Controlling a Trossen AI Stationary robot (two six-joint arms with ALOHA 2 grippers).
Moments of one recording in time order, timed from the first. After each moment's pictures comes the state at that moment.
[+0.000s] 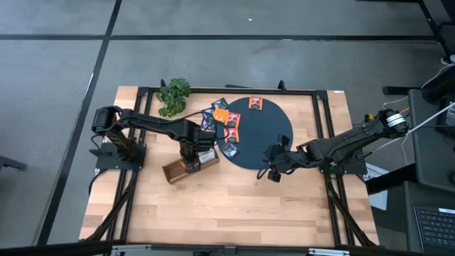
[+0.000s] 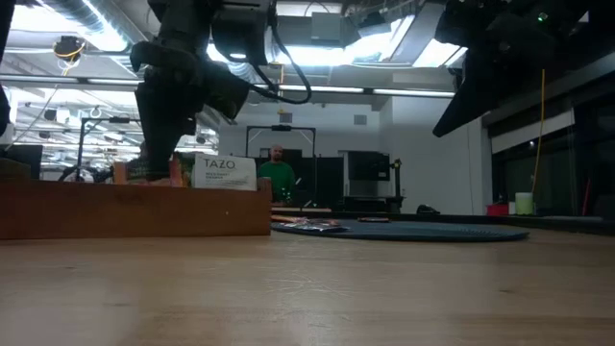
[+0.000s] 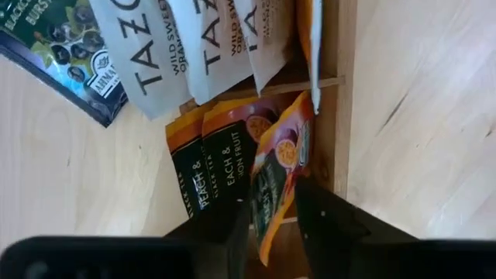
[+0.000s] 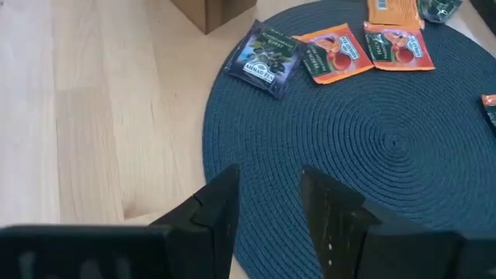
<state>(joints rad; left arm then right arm) 0.04 1.65 1.15 -1.07 0.15 -0.34 0.32 1.28 0.78 -0.44 0.46 0.41</state>
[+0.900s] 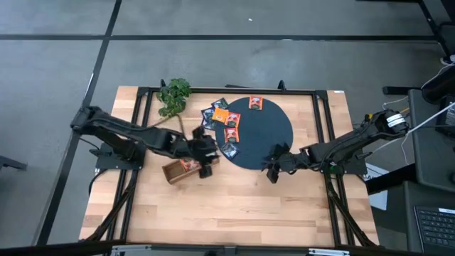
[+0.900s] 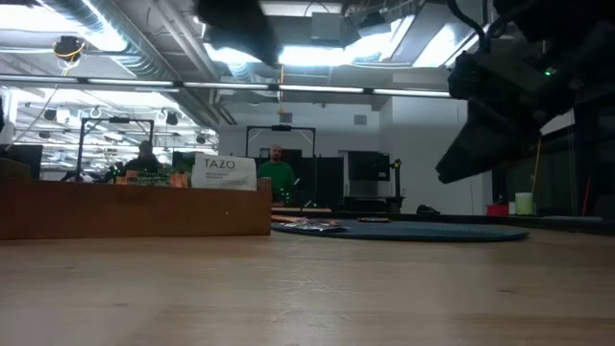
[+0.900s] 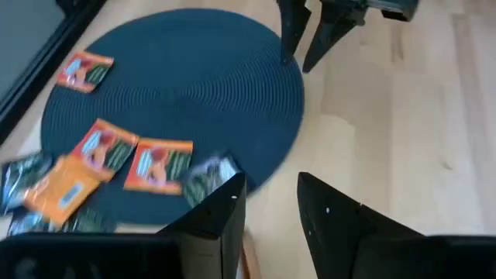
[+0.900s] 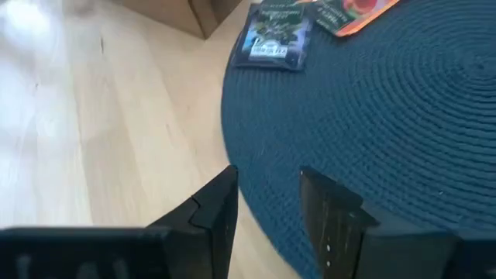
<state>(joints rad) -0.21 1.43 1.15 -0.50 -0.38 -0.30 0.29 1.28 0.47 0.05 0.39 0.69</state>
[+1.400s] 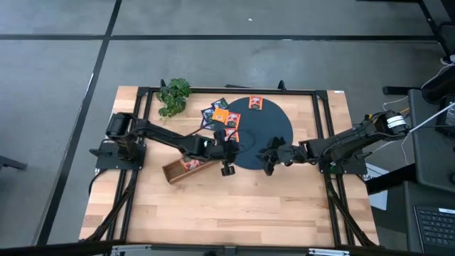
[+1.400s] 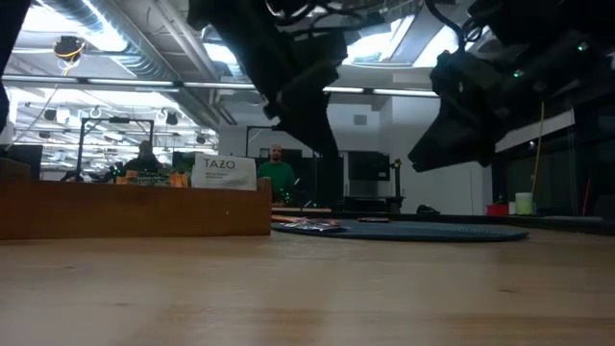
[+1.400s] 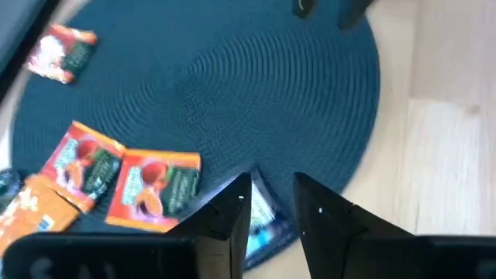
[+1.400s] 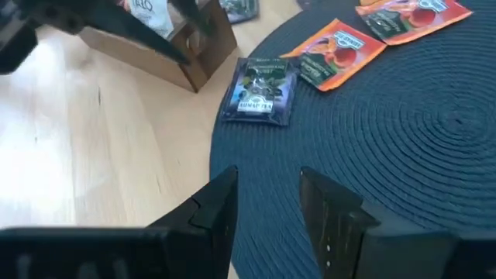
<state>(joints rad) -0.10 1.83 1.24 -0.30 -0.41 -0.18 0.18 1.30 0.47 0.17 0.36 0.62</state>
